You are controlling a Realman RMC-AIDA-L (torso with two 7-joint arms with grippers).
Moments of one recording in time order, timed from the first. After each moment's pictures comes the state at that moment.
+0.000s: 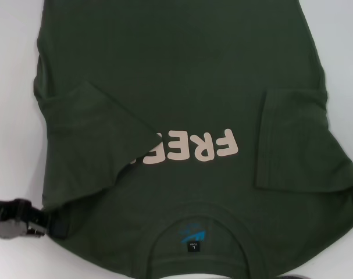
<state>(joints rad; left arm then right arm) -0.47 -1.96 0.63 0.63 2.49 1.93 -2.41 0.44 1.91 -0.51 -0.71 -2.64 -1.80 2.22</state>
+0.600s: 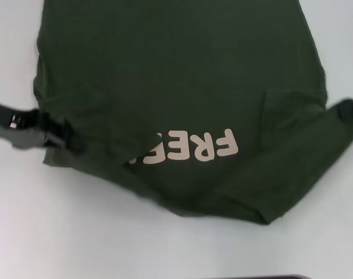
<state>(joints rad) -0.71 -1.91 0.60 0.62 2.46 1.89 -2.48 0.63 1.85 -0.42 -0.71 -2.57 -1.81 2.26</state>
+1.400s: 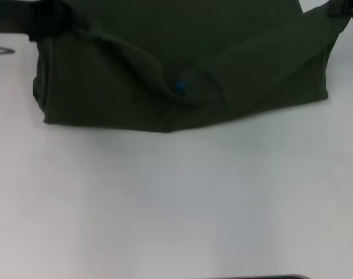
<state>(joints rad) -0.81 -1.95 0.55 0.62 2.30 1.36 -2.53 0.71 1.85 -0.41 -0.71 -2.36 -1.54 2.37</state>
